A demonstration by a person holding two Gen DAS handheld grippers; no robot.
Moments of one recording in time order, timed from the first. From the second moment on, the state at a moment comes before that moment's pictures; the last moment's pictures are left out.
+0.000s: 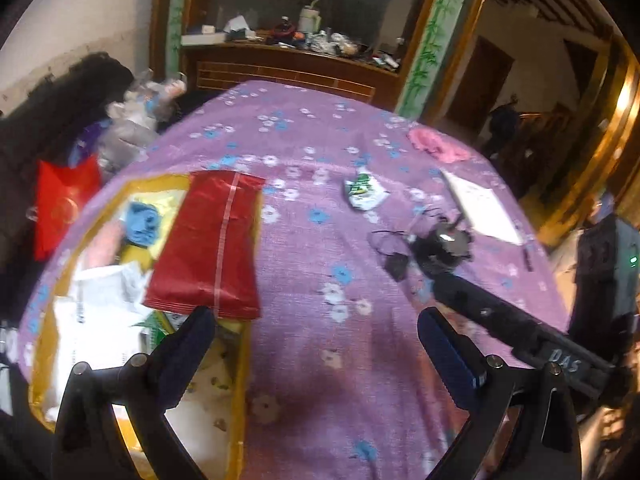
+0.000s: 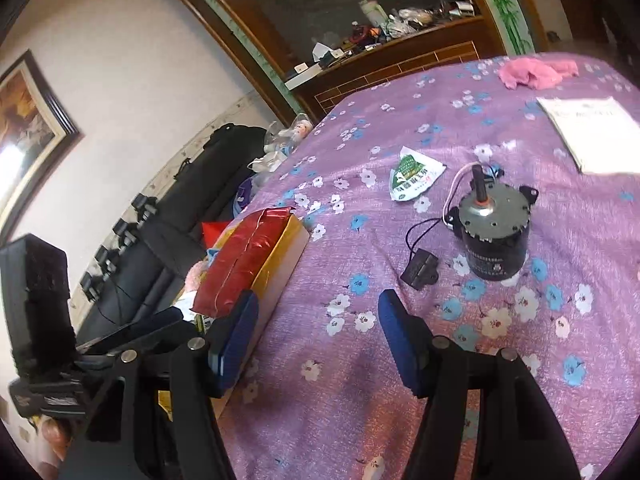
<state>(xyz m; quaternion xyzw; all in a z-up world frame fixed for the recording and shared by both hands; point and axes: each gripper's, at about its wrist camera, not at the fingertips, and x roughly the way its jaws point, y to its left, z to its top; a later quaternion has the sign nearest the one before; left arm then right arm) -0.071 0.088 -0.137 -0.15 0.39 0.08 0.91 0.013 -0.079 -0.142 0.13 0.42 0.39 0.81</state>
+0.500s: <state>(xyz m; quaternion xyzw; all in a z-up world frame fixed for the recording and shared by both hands) -0.108 0.125 -0.149 -0.15 0.38 0.17 0.90 -0.019 -0.041 -0.144 0.09 0.43 0.40 0.81</state>
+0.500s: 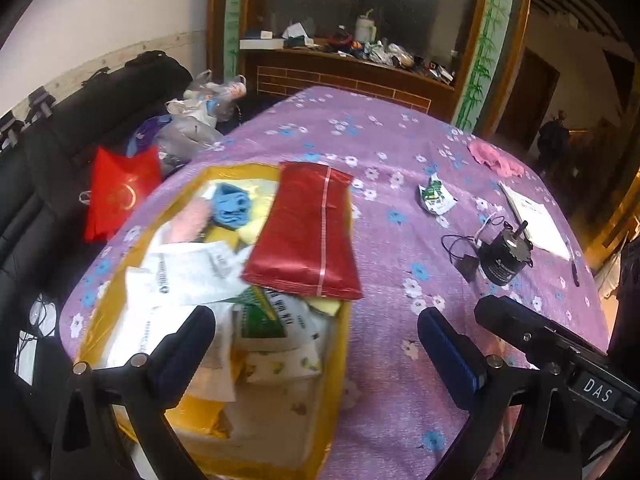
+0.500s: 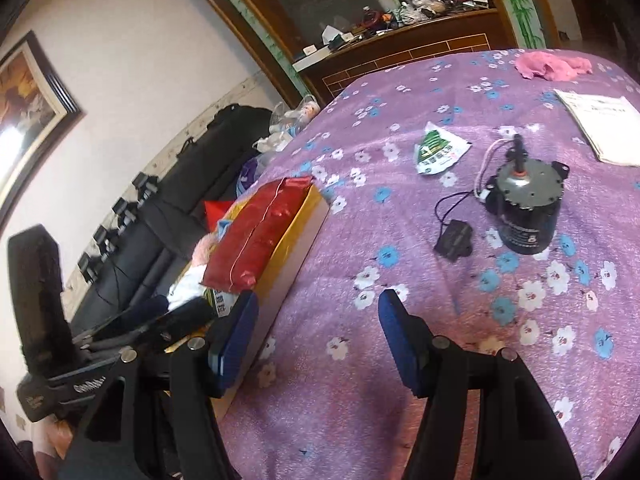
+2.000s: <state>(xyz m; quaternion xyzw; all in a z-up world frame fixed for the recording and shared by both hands) -0.183 0.174 -0.159 -0.08 0.39 0.25 0.88 -0.080 0.050 -0.136 0.01 0.44 0.43 0.79</state>
